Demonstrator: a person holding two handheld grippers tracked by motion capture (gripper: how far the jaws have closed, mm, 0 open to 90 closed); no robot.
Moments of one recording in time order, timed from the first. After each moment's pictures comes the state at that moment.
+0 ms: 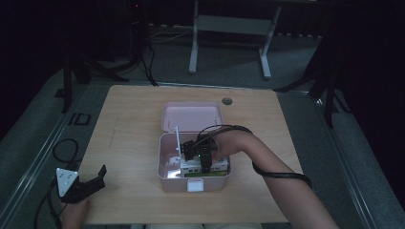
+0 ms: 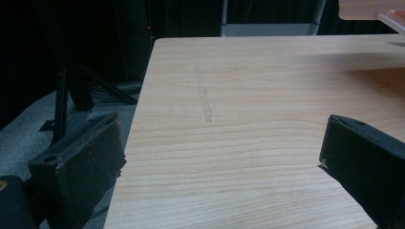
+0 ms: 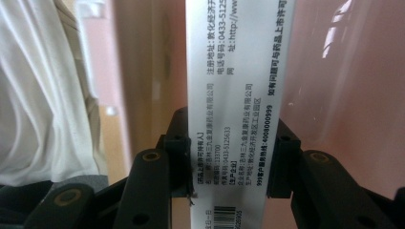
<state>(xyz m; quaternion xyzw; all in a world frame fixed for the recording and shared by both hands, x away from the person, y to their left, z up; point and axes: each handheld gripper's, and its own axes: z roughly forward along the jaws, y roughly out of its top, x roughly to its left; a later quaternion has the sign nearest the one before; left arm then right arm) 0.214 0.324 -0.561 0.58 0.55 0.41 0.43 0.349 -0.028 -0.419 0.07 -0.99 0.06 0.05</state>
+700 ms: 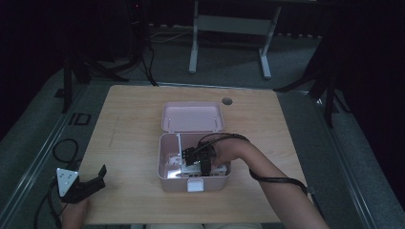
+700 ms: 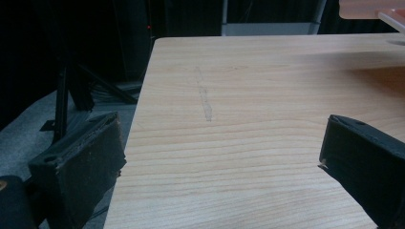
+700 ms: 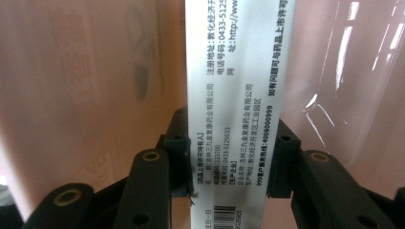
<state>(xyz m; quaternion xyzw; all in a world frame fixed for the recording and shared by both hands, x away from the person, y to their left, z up) 0.214 0.324 -0.561 0.58 0.55 0.41 0.43 0.354 -0.031 -0.461 0.06 -0.99 0.06 0.06</state>
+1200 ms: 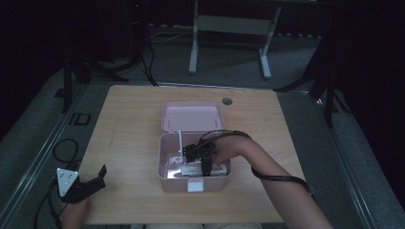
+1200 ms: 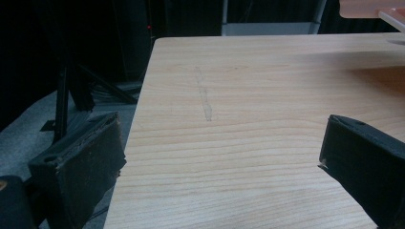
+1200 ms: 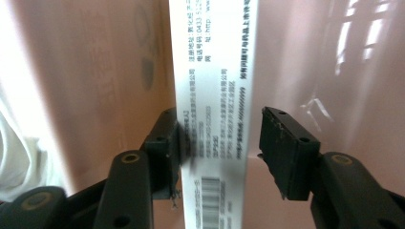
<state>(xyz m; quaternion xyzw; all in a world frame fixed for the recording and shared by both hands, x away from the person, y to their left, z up) 0.214 0.323 -0.561 0.58 0.55 0.41 0.43 0.356 -0.033 -0.448 0.05 -1.00 0.06 0.06</state>
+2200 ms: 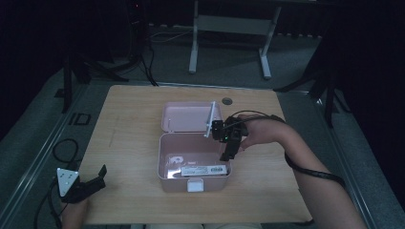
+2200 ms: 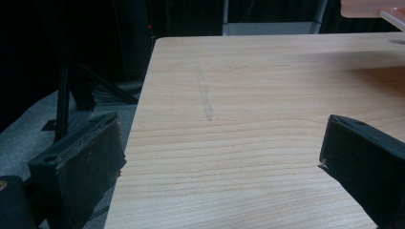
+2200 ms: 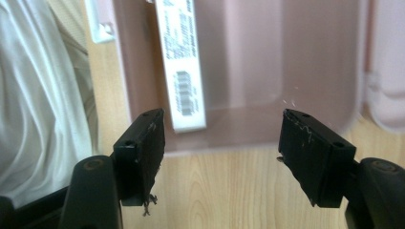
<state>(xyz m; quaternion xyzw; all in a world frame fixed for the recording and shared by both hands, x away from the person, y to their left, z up) 0.214 0.323 -0.561 0.58 0.55 0.41 0.43 0.365 -0.103 -0.356 0.00 -1.00 -0.05 0.01</state>
